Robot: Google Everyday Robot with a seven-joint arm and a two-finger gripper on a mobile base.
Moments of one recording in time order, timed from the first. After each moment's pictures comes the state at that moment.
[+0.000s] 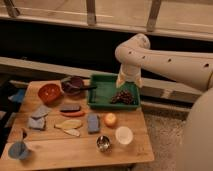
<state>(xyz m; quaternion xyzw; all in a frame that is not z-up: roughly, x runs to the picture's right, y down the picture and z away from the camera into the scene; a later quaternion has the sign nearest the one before) 0.138 -0.021 0.732 -0.13 0.20 0.71 0.67</state>
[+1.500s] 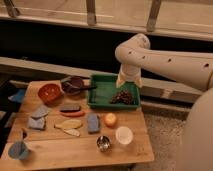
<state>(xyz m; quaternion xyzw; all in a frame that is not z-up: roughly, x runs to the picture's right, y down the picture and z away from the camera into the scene) 0.138 -0.021 0.732 -0.13 0.20 0.71 0.67</state>
